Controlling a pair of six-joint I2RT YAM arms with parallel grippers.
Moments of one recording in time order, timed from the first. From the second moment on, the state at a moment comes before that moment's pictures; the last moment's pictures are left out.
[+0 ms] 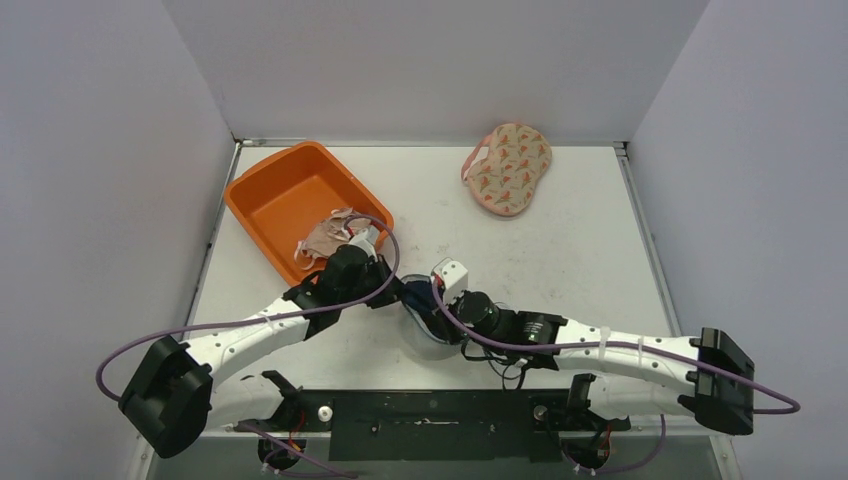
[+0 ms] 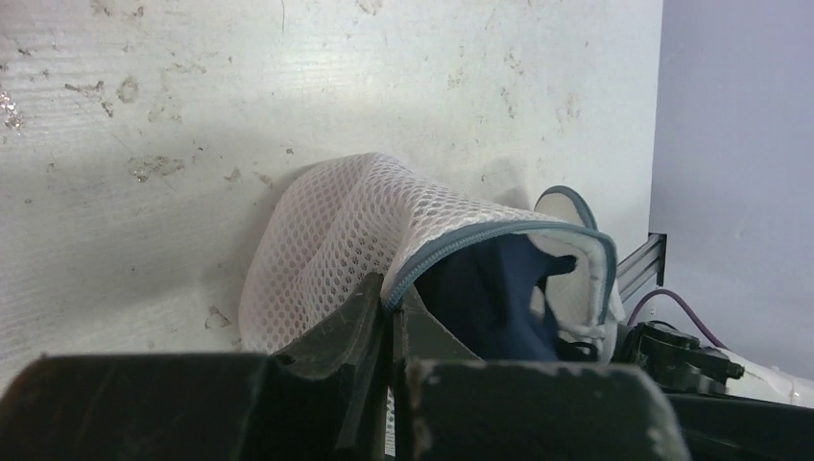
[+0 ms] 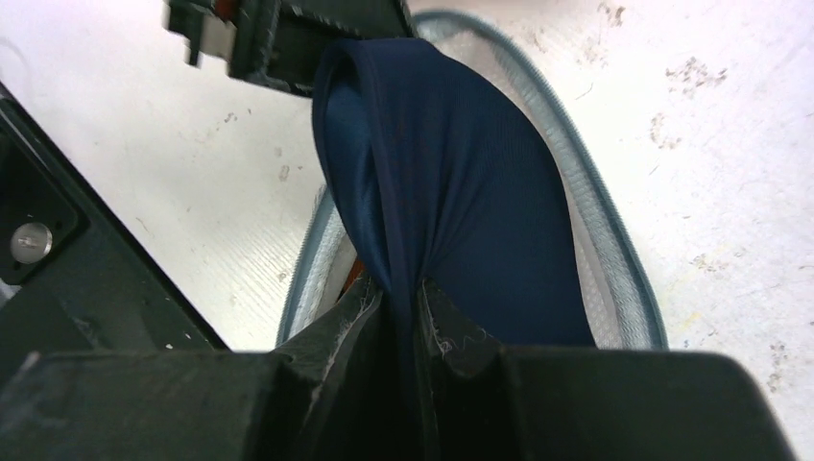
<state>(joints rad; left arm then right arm) -0.70 1.16 0.59 -0.01 0.12 -0.91 1.19 1.15 0.67 -0.11 0.28 0.30</state>
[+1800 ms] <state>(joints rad) -0.67 0.66 0.74 -0.20 -0.06 -0.80 1.18 0.92 1.05 -0.14 0.61 0.55</state>
